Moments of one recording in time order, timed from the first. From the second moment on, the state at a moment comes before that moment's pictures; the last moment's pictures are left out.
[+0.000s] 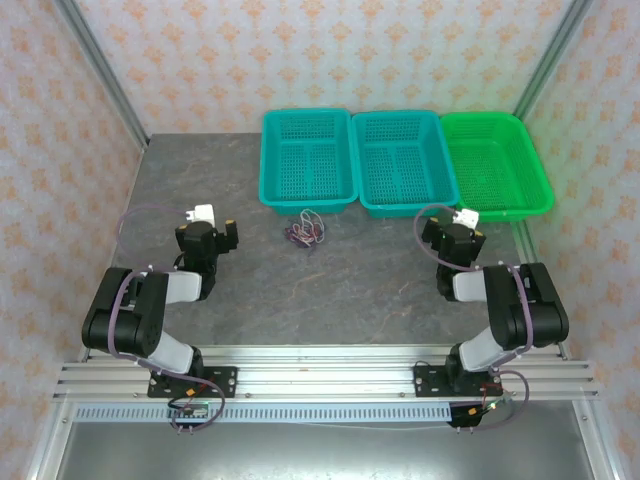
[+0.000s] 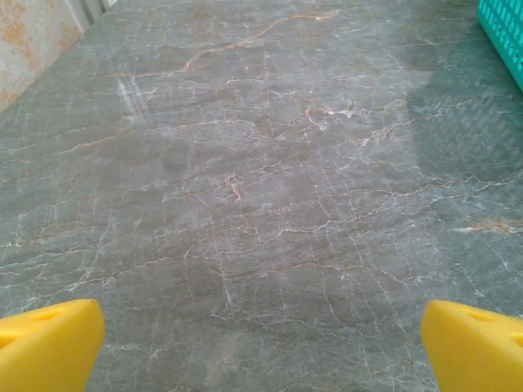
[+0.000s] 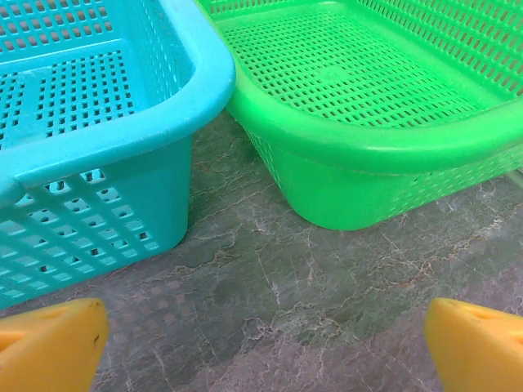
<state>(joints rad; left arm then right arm) -0.04 1.51 0.41 0.64 -0.29 -0.08 0.06 1.53 0.37 0.73 0.35 0.19</state>
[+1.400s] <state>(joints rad) -0.39 1.13 0.99 -0.27 -0.21 -0.30 0.32 1.22 0.88 -0.17 -0.21 0.55</state>
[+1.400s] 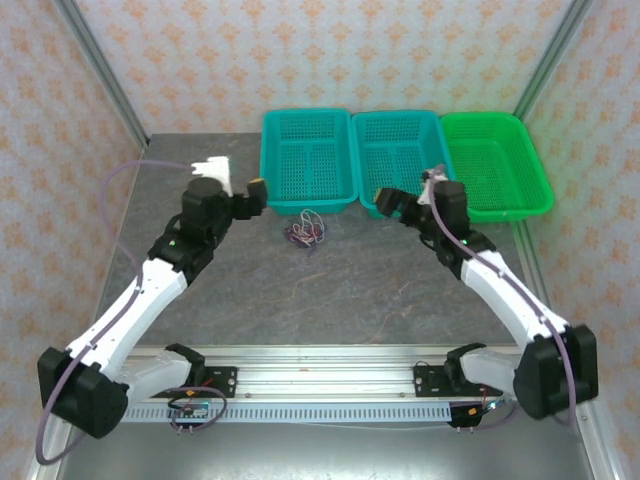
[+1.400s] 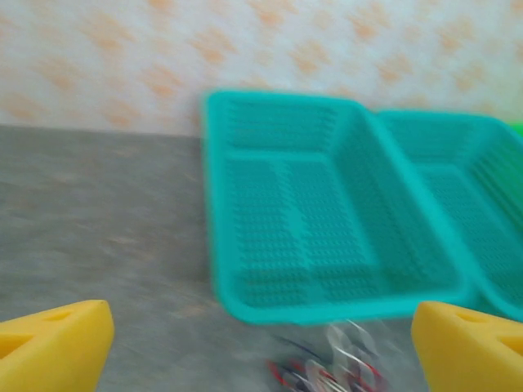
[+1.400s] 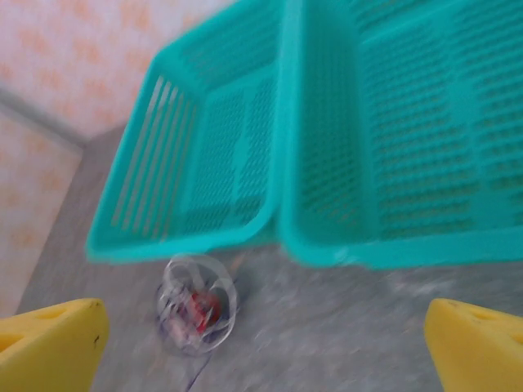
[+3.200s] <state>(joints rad) -0.41 1.66 1.03 -0.25 0.06 -0.81 0.62 1.43 0.95 -0.27 -0.17 0.43</state>
